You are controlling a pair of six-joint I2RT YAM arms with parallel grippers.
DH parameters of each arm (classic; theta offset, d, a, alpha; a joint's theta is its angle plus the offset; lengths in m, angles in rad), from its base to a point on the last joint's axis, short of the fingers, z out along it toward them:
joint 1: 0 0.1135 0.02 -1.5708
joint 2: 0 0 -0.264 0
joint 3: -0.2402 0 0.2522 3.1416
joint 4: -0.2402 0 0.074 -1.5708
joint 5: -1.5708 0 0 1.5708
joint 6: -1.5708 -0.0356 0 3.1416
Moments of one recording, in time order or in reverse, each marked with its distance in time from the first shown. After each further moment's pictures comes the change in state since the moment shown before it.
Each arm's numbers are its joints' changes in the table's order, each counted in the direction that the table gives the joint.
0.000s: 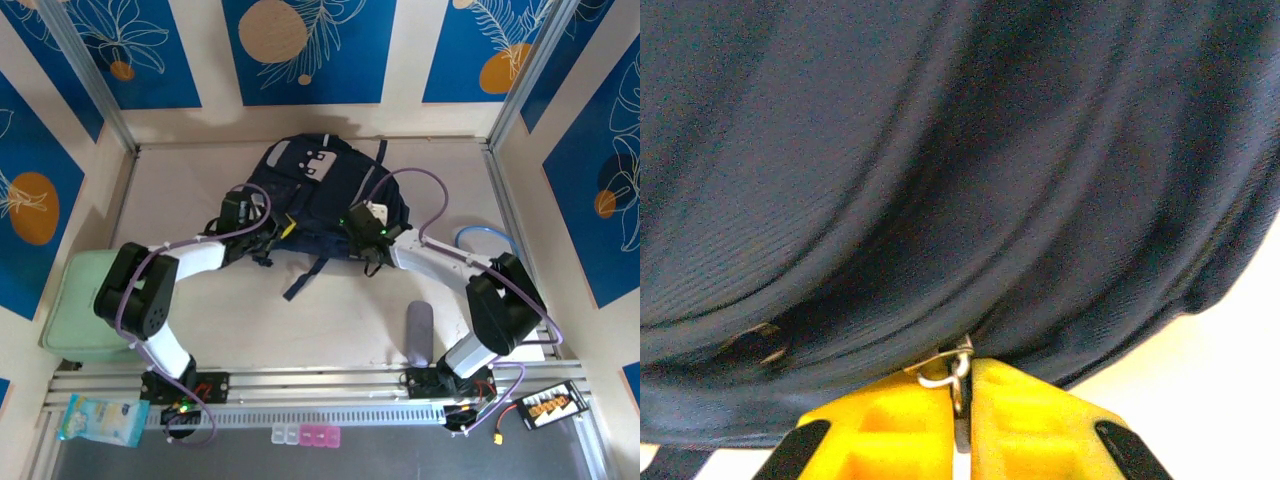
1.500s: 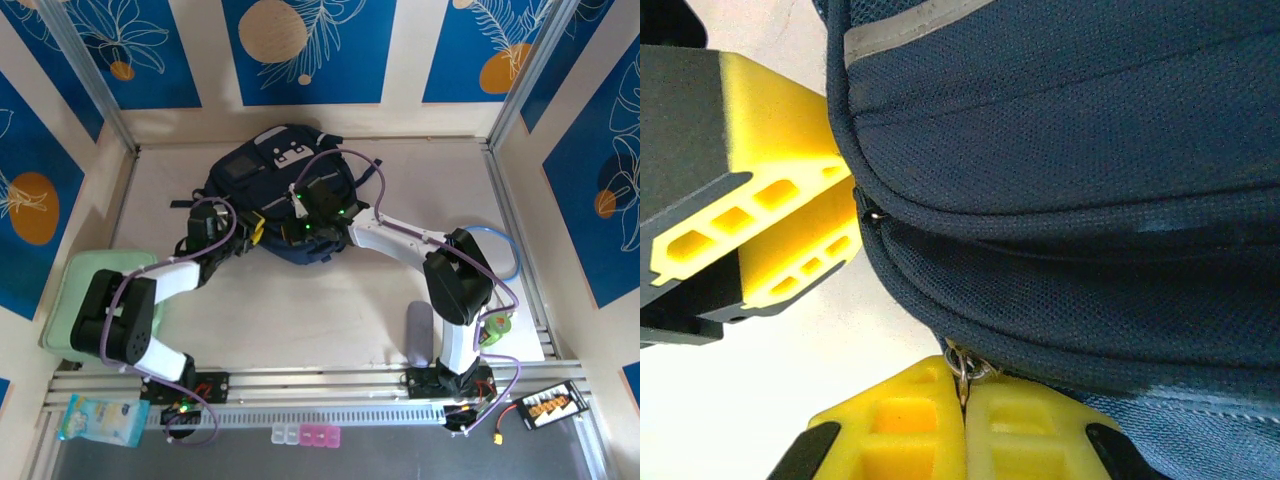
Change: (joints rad) left arm 0.136 -0.176 0.239 0.177 0.034 0.206; right arm 0.129 0.301 -0.394 0.165 0.551 0.262
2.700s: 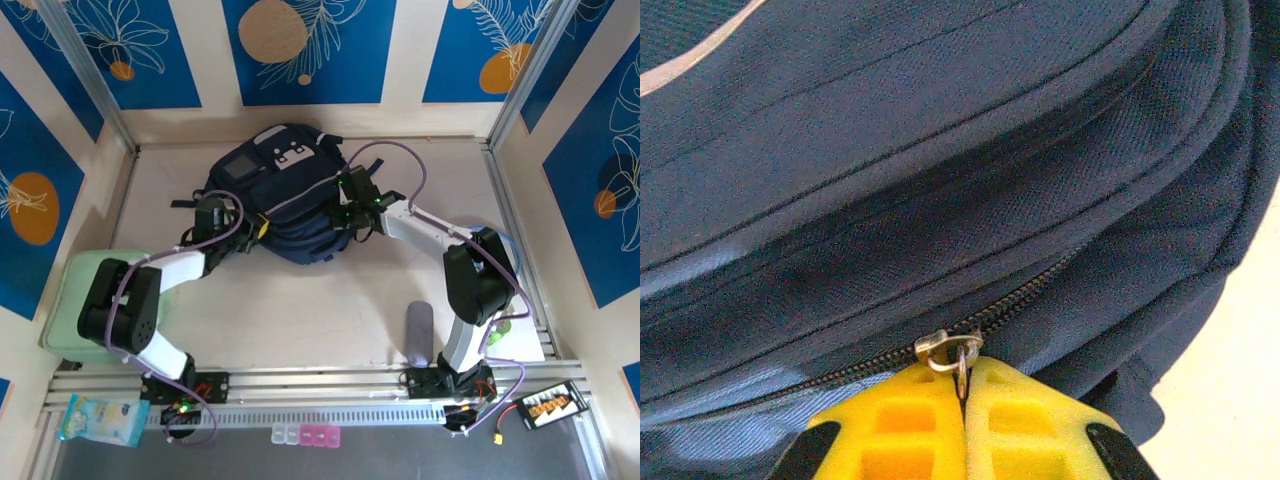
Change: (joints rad) left arm -0.008 0.060 -0.111 -0.144 -0.005 -0.136; right arm -0.217 -0.093 0.130 -0.029 -0.150 0.085
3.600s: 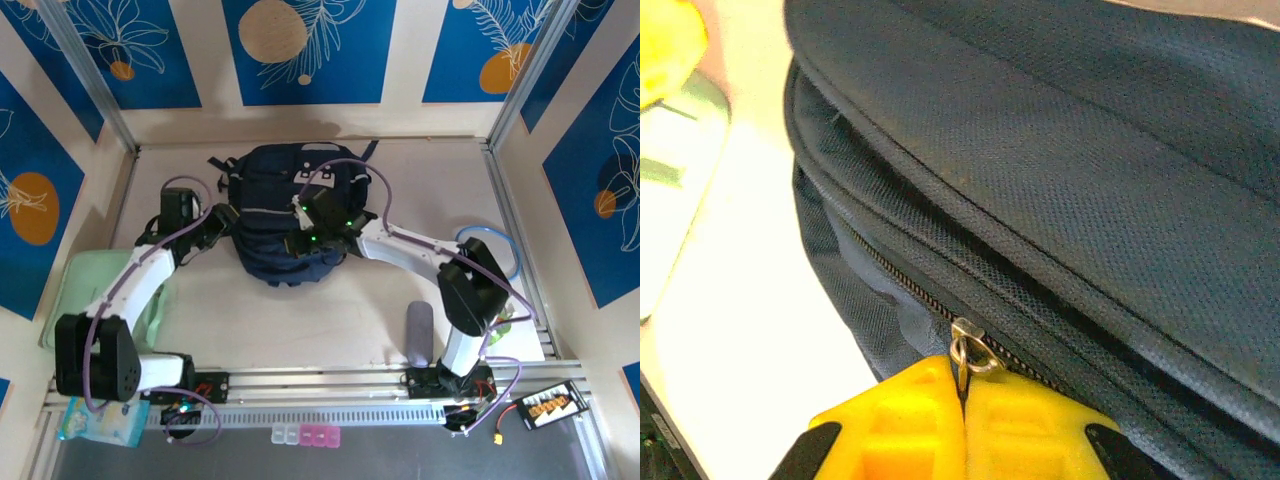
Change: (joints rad) left arm 0.137 -0.306 -0.124 -0.625 0.150 -0.409; right arm 0.249 0.010 -0.027 0.044 0.193 -0.090
